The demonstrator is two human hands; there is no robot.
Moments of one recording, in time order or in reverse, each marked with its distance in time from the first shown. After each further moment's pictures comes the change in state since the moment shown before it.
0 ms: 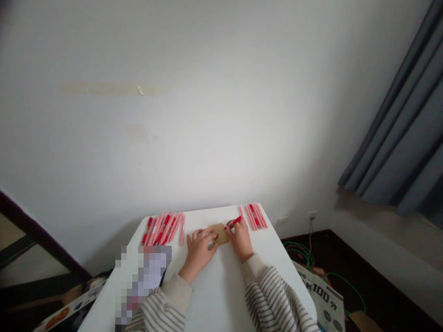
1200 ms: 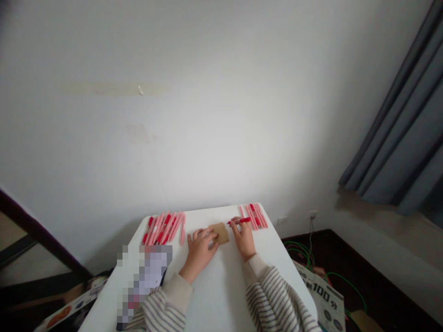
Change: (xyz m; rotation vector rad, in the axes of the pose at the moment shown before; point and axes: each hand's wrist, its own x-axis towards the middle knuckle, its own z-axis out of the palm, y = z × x) left_hand 0.000 -0.001 0.002 0.008 0.004 0.019; right_hand -0.001 -0.003 -0.009 0.182 0.131 0.111
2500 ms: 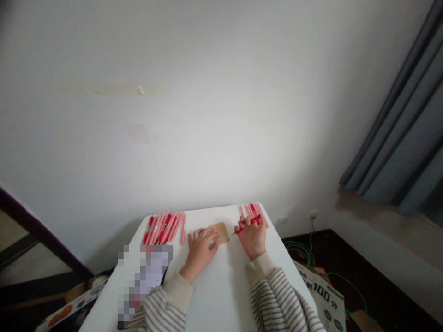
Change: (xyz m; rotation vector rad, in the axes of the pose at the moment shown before) left_hand 0.000 -0.009 0.004 0.022 -0.027 0.015; right_hand 0.004 -0.021 -0.018 0.969 -0.036 0.392
